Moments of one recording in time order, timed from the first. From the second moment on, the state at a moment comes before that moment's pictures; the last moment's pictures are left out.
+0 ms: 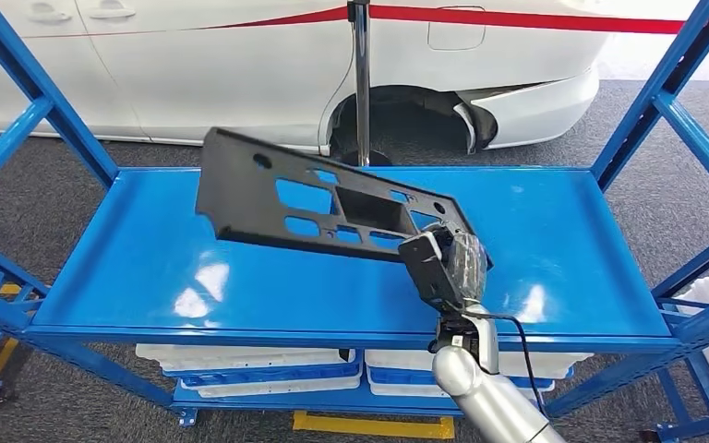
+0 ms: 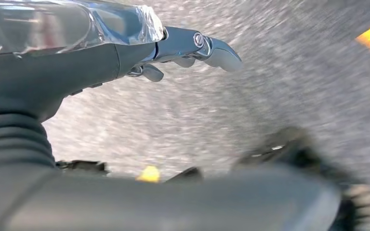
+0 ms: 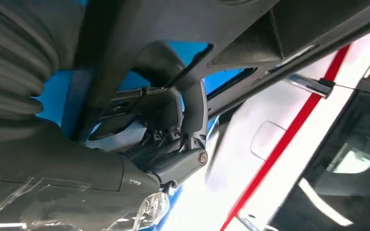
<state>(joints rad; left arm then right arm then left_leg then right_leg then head) -0.16 -0.02 -1.28 -0.24 0.49 0.33 -0.07 -0.41 -0.03 0.84 -1.31 0.36 -0.68 -0.03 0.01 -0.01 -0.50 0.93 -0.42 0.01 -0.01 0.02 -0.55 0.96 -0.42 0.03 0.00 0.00</state>
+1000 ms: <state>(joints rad) -0.16 -0.02 -1.03 -0.24 0.66 0.20 -0.35 -0.16 -0.12 0.68 -2.13 -0.17 -0.65 -0.39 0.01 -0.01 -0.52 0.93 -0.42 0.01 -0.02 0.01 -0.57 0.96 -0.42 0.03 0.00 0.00</state>
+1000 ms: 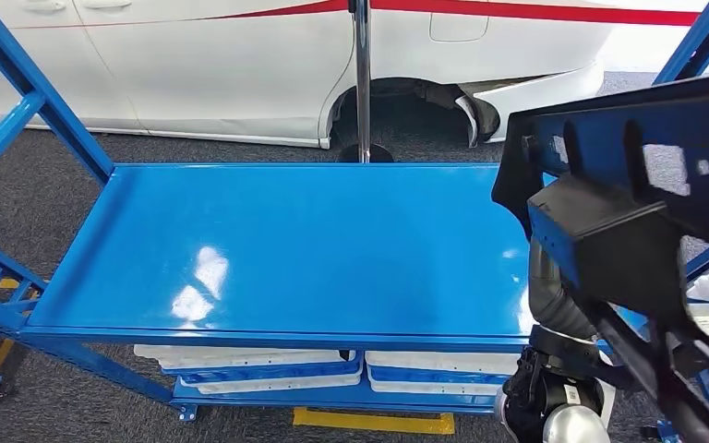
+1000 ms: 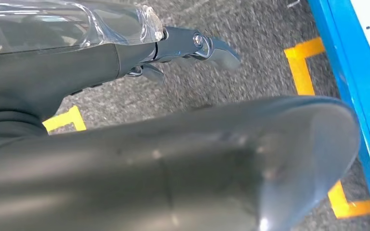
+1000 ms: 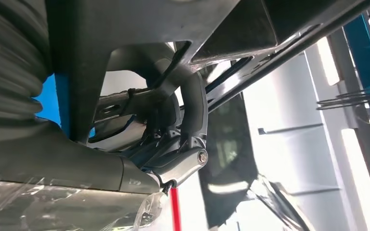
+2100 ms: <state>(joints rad) -0.16 -0.04 -1.03 -0.24 0.62 0.15 -0.19 -0.15 -0.16 0.68 -2.10 -0.68 -0.25 -0.48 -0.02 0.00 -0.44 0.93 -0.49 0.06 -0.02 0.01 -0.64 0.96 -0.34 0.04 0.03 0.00</state>
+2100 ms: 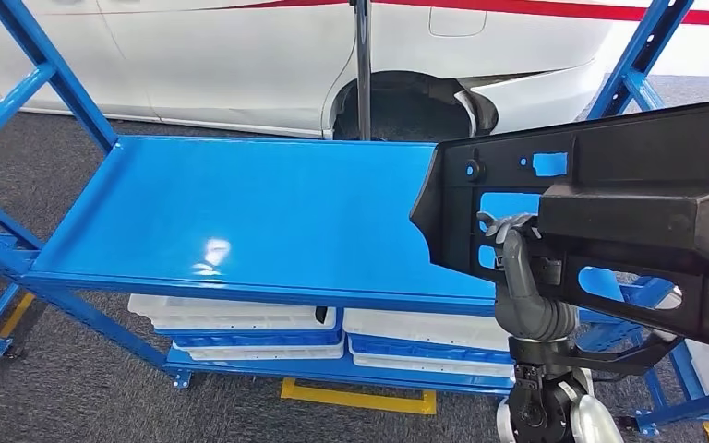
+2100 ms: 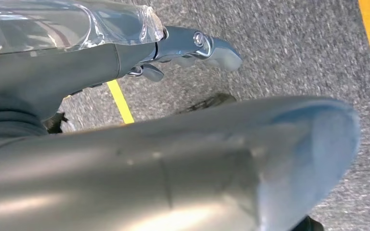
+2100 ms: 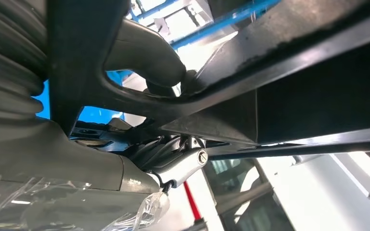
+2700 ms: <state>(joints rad) -0.15 -0.04 -1.09 -0.24 0.53 0.17 -0.19 -0.15 -0.17 0.68 -2.09 -0.61 -0.24 -0.46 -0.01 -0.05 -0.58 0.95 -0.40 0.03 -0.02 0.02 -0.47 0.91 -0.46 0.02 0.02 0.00</state>
